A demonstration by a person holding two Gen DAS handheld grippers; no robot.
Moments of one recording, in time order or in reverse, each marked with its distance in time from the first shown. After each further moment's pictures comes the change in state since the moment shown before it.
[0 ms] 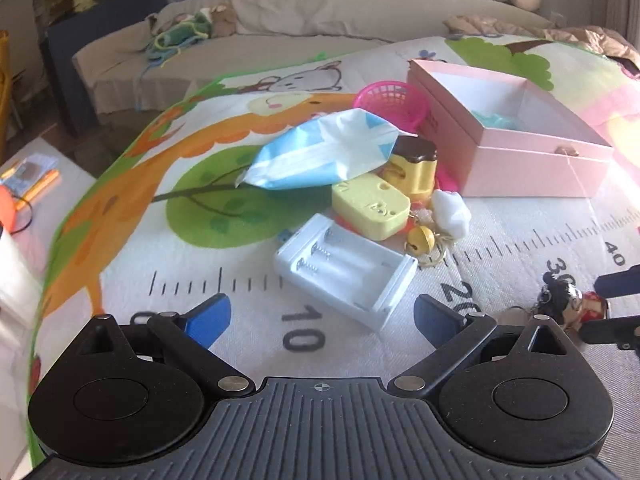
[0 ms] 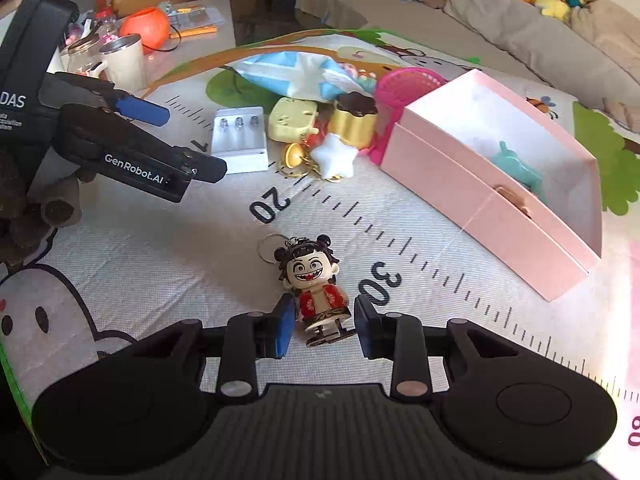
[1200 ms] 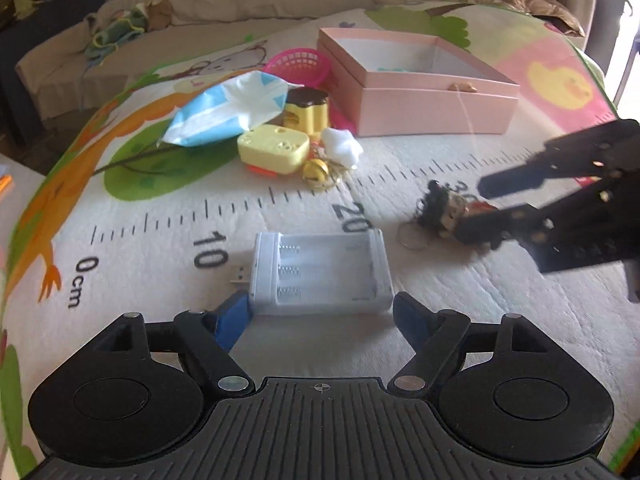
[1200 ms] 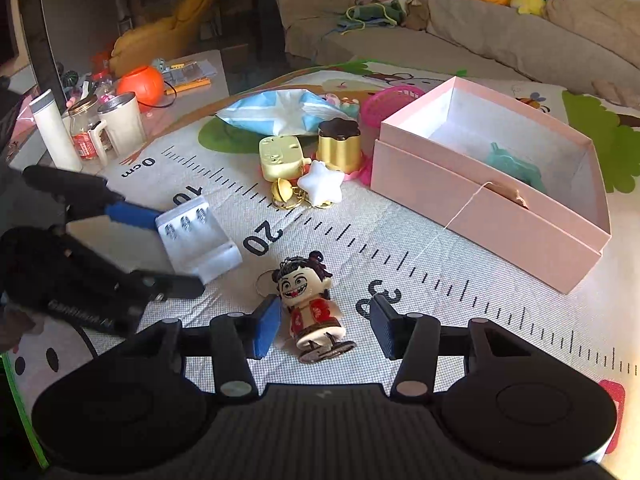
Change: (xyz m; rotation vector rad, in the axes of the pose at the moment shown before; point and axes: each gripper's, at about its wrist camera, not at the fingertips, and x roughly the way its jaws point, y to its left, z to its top) left arm -0.045 -0.027 -0.048 0.089 0.054 -0.182; right arm 0.003 -0.017 -0.010 0.116 -0.134 0.084
